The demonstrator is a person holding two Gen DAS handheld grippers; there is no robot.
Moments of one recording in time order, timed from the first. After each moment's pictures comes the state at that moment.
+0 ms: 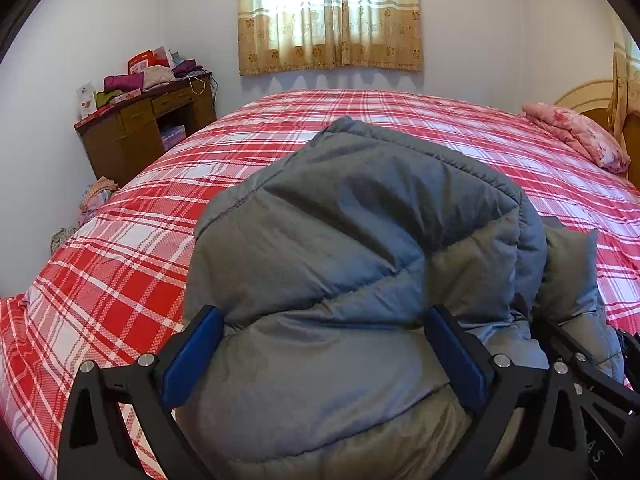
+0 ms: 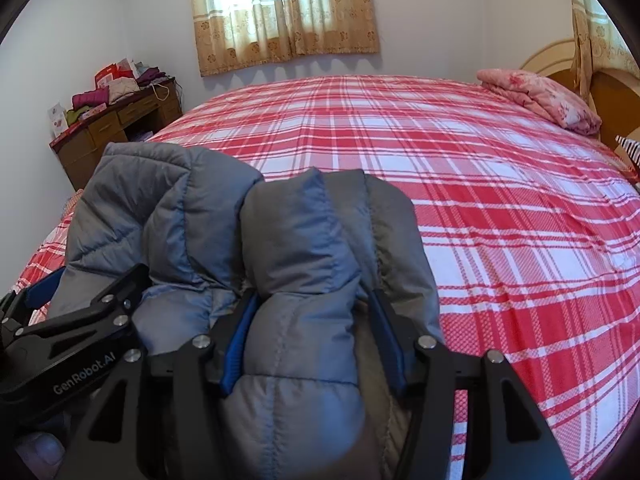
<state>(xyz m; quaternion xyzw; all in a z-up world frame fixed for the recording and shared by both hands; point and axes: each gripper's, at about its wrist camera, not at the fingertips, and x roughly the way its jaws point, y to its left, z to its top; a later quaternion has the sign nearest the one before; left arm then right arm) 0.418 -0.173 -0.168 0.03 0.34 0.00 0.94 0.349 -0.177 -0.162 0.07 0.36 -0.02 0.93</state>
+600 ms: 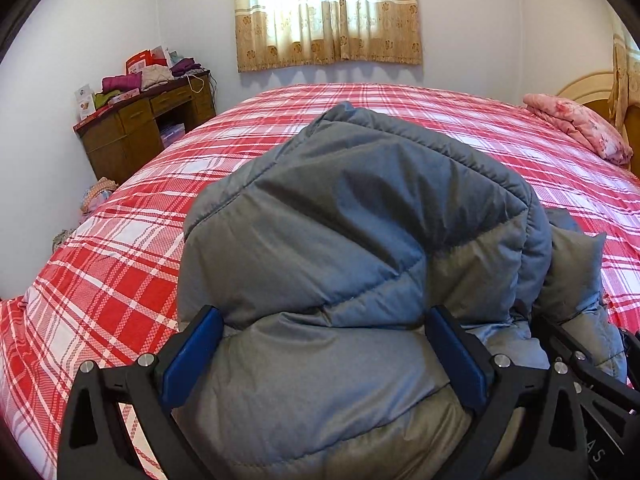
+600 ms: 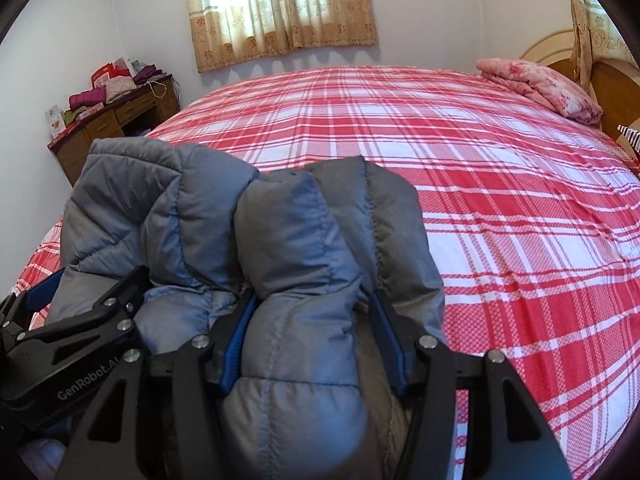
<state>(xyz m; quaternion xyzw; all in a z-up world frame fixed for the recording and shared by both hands) 0.424 -0.176 -0.177 0.03 0.35 0.00 0.94 0.353 -0.177 -0.172 0.07 0.37 -0.03 0.93</state>
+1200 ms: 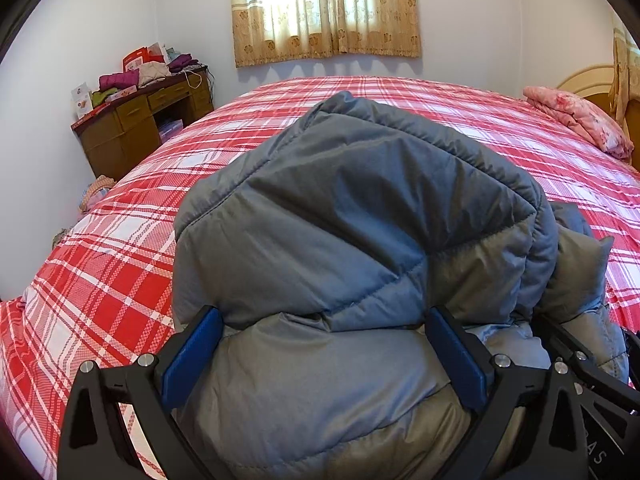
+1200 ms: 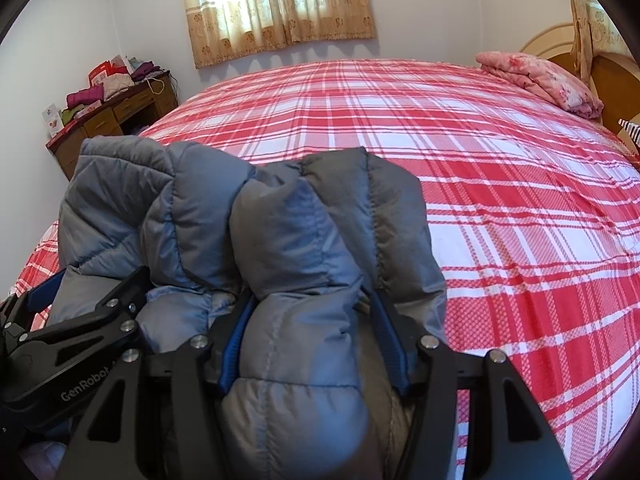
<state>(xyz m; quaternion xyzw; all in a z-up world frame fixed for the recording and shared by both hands) 0.428 -0.176 -0.184 0.04 0.36 0.00 0.93 0.354 -0.178 -0.177 0.08 0.38 -0.03 0.92</state>
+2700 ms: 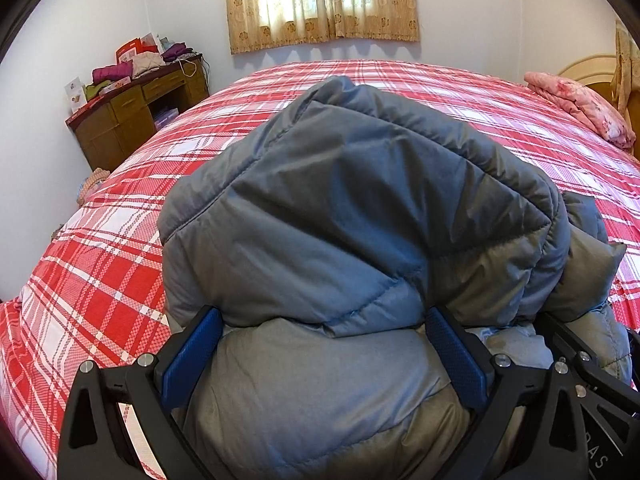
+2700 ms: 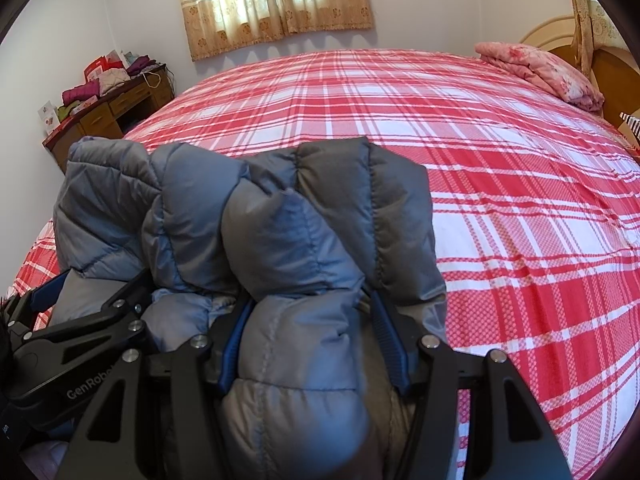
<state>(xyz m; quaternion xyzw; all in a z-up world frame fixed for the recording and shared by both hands) 0.437 -0.173 -0.193 0.05 0.39 -0.01 0.92 0.358 -0.177 -0.182 0.09 0.39 -0.03 0.91</state>
